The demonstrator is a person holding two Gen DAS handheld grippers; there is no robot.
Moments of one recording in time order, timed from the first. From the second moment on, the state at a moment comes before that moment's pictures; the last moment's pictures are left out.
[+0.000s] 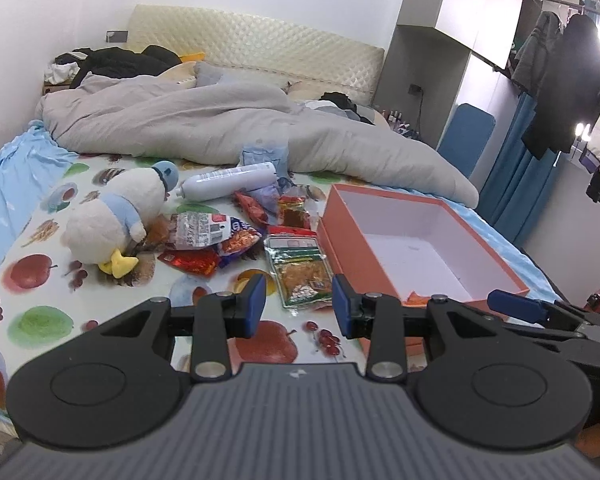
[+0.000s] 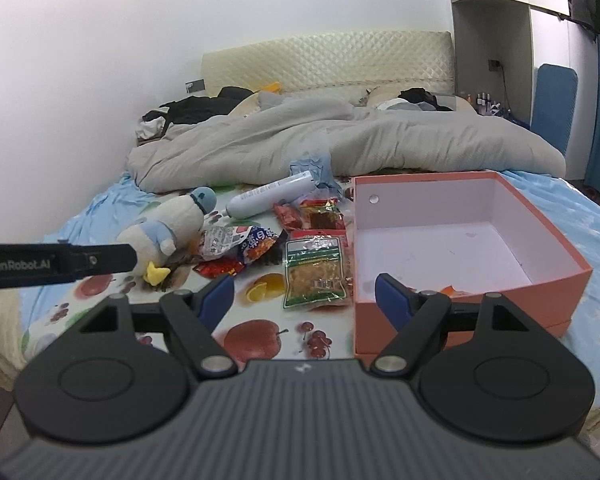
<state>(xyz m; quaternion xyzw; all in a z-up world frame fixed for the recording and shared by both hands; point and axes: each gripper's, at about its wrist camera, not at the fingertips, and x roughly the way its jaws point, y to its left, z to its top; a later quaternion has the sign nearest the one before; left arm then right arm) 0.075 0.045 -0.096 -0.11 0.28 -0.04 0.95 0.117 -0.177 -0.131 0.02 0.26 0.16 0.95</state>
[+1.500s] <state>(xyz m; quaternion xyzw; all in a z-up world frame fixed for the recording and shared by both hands) 0.285 0.159 -0.238 -0.12 0.39 0.04 0.91 0.270 -0.059 -0.240 -0.05 0.31 0.21 0.93</state>
